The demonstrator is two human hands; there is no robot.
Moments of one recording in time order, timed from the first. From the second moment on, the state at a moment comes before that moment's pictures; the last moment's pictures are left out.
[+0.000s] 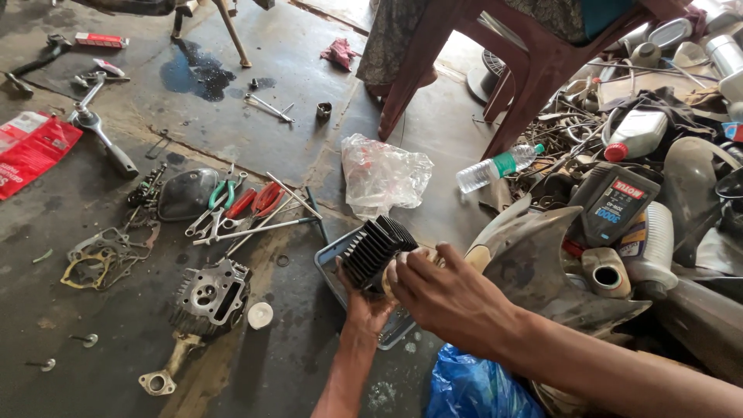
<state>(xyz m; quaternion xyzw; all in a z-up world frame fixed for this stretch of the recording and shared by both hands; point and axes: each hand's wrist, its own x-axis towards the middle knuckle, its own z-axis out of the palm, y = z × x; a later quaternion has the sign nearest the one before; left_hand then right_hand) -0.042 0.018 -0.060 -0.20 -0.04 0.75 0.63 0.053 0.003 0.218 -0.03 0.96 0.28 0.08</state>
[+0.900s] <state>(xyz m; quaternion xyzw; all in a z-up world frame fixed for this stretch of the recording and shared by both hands) -0.010 0.024 -0.104 -0.19 -0.05 0.78 0.60 0.080 -0.005 0.186 -0.02 0.96 0.27 0.02</state>
